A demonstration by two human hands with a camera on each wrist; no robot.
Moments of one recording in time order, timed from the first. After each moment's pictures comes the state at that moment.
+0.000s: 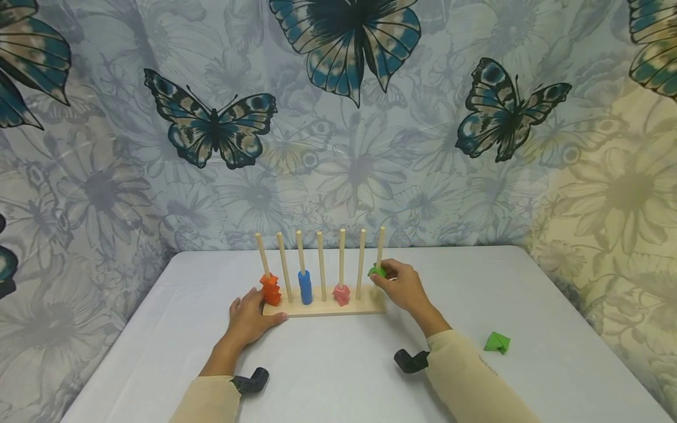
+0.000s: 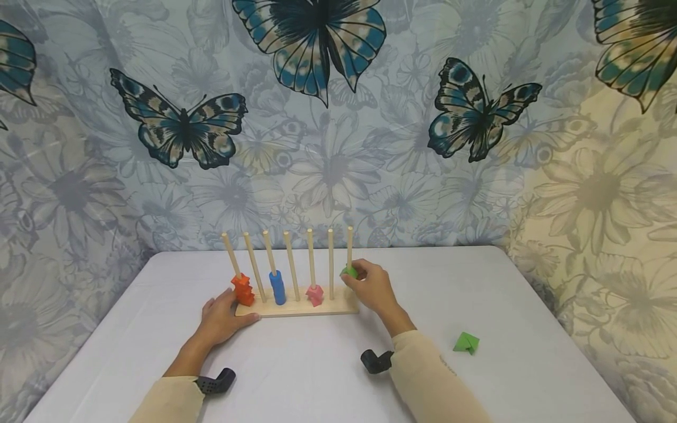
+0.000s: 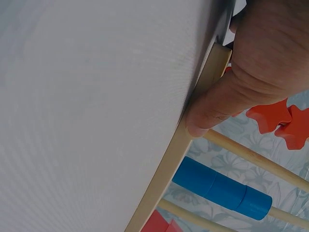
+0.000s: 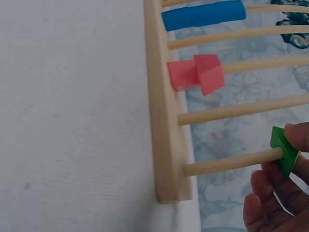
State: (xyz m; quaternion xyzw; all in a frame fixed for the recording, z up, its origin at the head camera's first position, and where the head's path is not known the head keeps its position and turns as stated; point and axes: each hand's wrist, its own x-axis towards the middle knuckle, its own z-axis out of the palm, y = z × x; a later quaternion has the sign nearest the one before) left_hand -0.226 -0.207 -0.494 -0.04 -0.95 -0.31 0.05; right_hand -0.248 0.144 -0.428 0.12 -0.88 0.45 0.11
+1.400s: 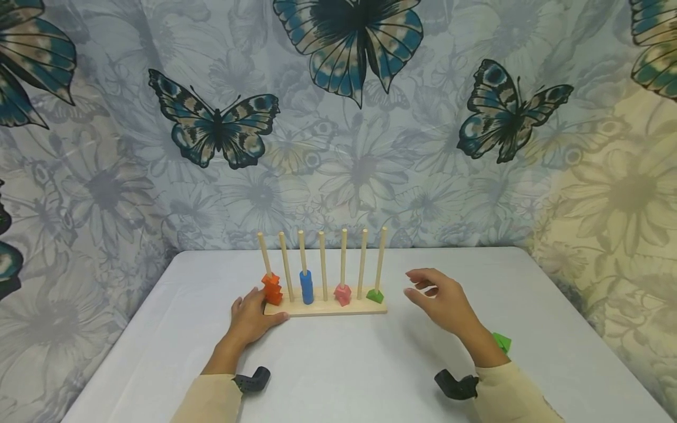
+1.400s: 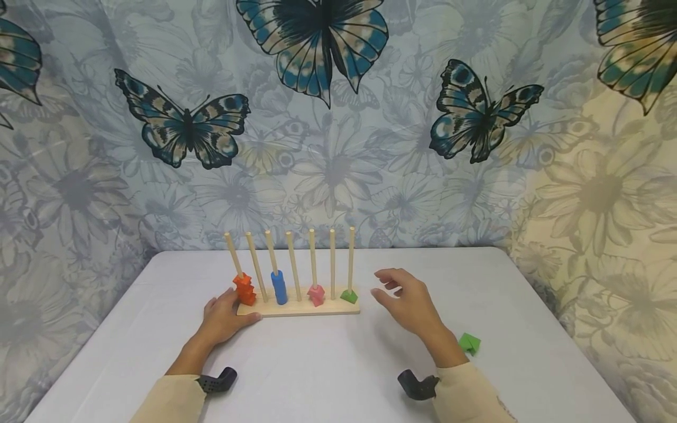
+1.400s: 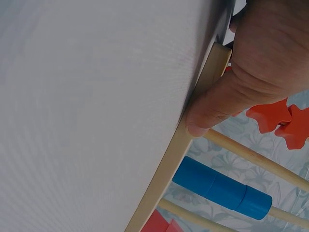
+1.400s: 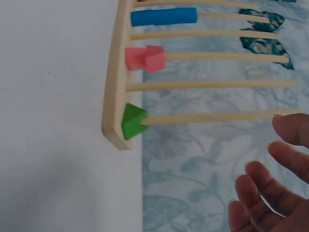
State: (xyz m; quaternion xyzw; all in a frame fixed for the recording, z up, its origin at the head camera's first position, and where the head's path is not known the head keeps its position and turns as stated) left_hand -0.227 -0.207 -0.494 -0.04 -0.95 -0.32 0.04; right_hand -0.188 0.195 -0.399 0.19 -0.88 0.39 0.19
